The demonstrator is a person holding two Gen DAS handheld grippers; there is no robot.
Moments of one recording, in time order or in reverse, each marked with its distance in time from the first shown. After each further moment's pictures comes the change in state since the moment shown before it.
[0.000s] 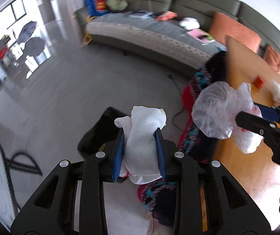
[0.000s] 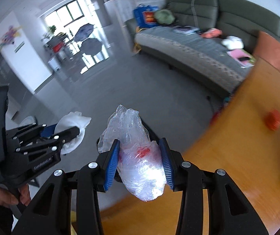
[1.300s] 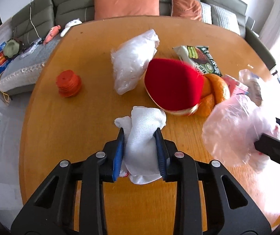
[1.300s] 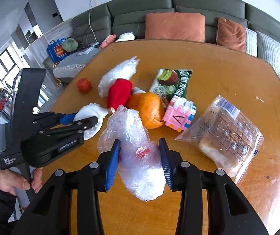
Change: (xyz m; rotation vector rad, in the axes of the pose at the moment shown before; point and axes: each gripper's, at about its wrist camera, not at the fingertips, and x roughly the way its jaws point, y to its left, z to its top) left arm 0.015 -0.378 -0.006 0.552 0.013 -0.341; right arm -0.213 -0.269 -0.192 0.457 -0.165 -0.384
